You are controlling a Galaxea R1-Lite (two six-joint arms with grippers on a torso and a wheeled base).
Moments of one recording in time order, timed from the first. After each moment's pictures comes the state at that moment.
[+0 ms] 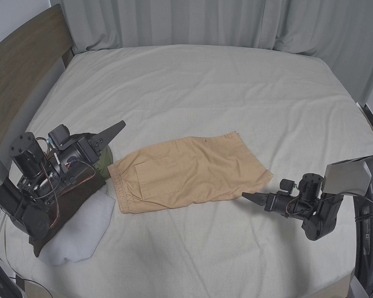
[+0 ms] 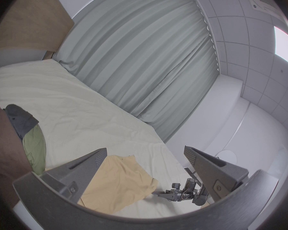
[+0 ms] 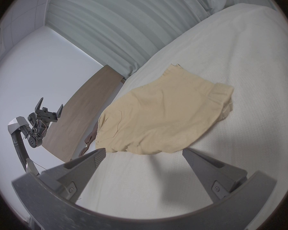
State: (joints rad) left arm -0.18 1.88 -0.52 -1.55 -0.47 -0.62; right arm 0.17 2.50 -0.69 -1.54 0.64 0.46
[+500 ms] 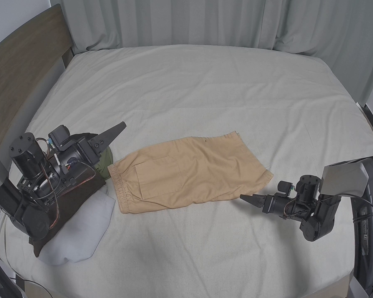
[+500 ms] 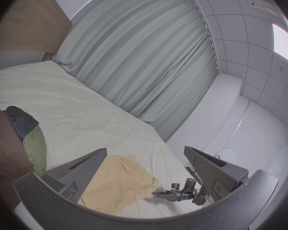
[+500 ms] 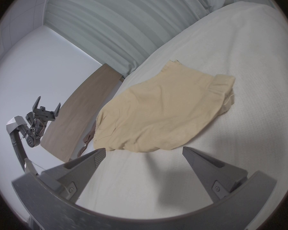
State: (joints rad) left arm -0.19 1.88 -0.52 -1.55 -0.47 -0.60; right arm 0.18 2.52 -0.70 -1.53 0.64 0.46
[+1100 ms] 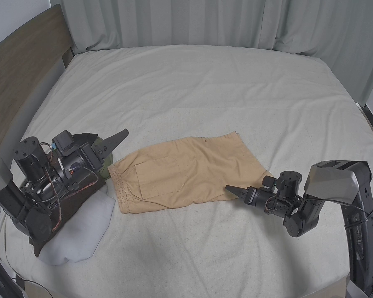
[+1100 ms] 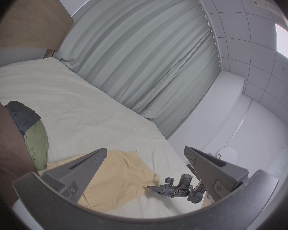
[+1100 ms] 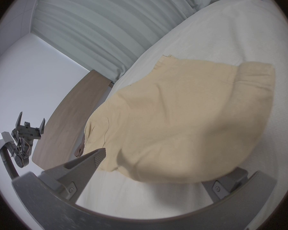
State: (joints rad) left arm -0.19 1.90 -0.50 -1.55 -0.47 -0.59; right arm 0.28 2.56 -0.90 -1.37 0.43 0.58
